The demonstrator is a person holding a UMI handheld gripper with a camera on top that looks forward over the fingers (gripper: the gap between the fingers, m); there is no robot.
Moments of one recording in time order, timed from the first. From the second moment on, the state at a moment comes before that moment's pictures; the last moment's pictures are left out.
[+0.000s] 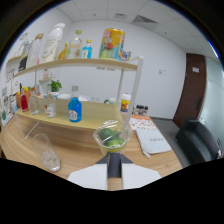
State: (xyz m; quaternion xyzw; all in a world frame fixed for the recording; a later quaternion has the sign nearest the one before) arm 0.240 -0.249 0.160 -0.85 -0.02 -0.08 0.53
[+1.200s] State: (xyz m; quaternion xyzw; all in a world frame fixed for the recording) arm 0.167 -0.292 0.192 -0.83 0.01 -0.01 0.56
